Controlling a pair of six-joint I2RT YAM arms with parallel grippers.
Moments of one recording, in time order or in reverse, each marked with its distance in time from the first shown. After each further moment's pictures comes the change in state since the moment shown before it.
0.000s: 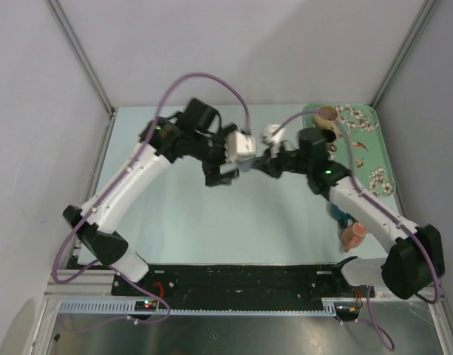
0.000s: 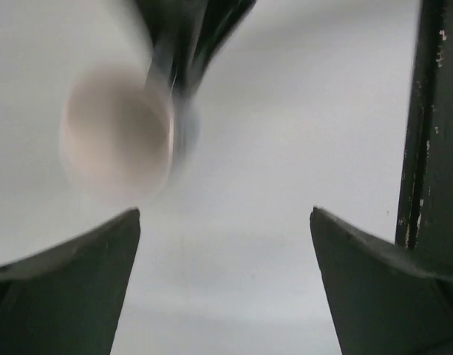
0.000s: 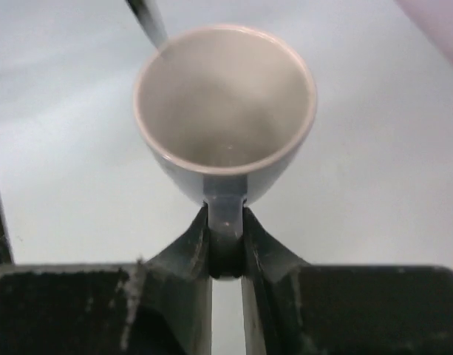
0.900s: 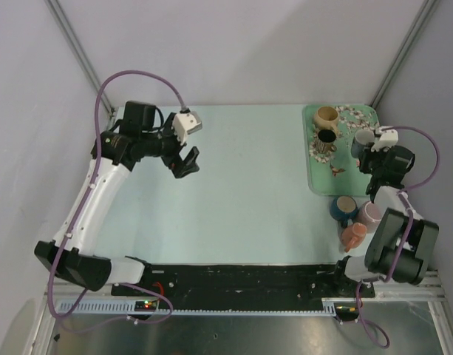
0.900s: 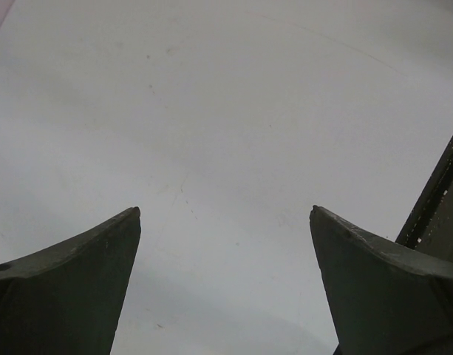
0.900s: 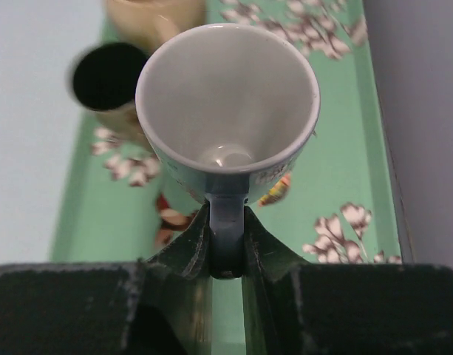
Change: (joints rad) left arm 0.403 -0.241 -0.249 0.237 0.128 -0.253; right arm -0.933 0.008 -0.347 0.389 0.162 0.111
